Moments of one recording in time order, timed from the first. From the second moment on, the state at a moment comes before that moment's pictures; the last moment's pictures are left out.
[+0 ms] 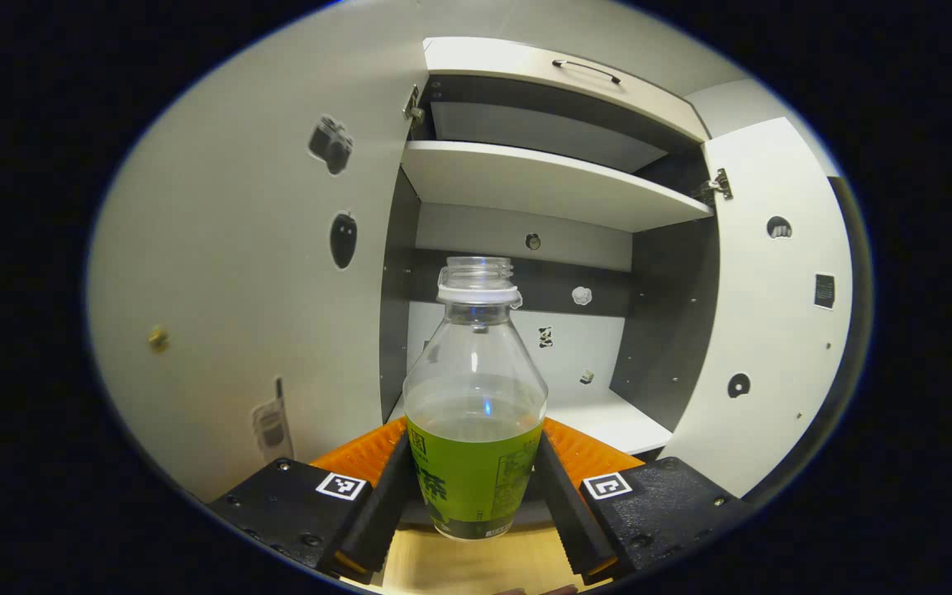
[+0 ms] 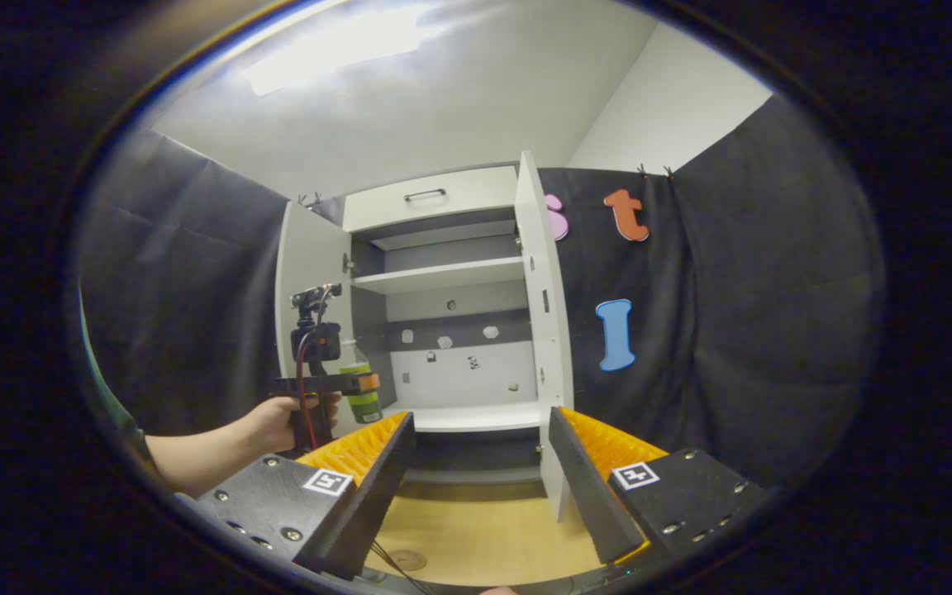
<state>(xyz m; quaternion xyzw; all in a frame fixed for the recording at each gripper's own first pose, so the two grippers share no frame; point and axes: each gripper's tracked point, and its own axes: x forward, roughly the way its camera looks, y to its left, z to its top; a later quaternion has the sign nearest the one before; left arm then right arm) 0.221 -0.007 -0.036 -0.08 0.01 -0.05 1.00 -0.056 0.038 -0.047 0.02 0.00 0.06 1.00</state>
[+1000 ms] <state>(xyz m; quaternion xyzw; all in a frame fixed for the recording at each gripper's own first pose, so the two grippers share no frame) 0.075 -0.073 -0.269 -0.03 0.06 -0.13 0.99 0.006 0.036 -0.052 0.01 0.01 0.05 1.00</state>
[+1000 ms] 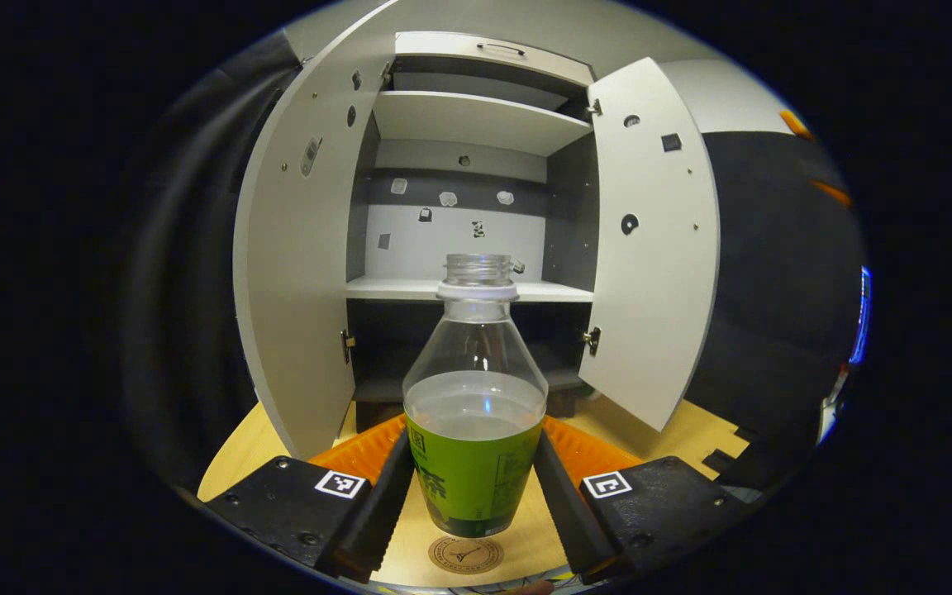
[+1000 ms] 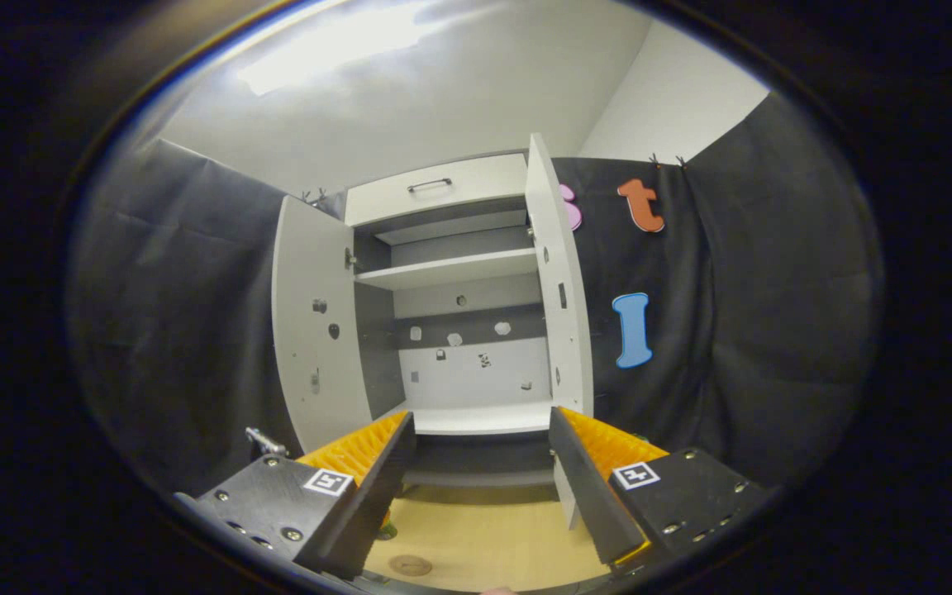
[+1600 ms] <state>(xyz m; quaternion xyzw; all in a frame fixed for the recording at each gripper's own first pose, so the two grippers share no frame) 0.079 -0.090 -0.387 0.01 0.12 -0.18 0.98 0.072 0.056 -0.085 0.01 0.04 0.07 1.00</state>
